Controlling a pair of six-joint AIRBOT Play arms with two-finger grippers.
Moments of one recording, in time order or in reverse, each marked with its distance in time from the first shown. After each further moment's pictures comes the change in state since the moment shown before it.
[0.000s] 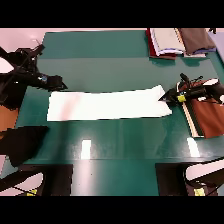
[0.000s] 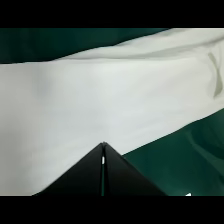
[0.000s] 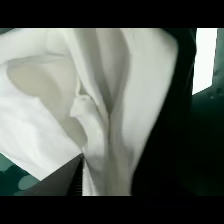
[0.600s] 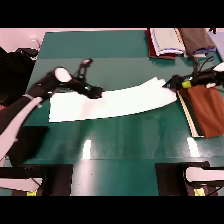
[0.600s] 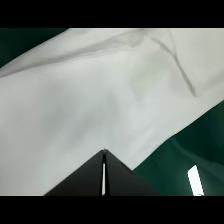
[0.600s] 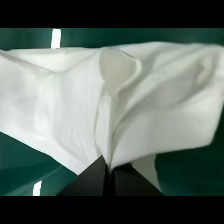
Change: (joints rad) left arm -0.383 -0.323 0.074 -0.010 0.265 -0.064; right arm 0.080 0.224 0.141 0.023 0.049 0.014
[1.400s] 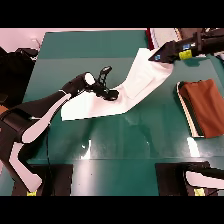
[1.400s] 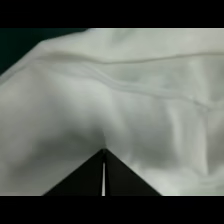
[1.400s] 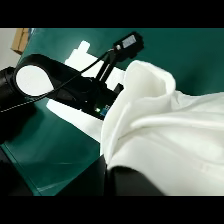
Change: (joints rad) left arm -0.093 -0.324 0.243 -0.048 0.044 -0.010; right arm 0.301 0.103 0.394 0.005 0.092 0.220
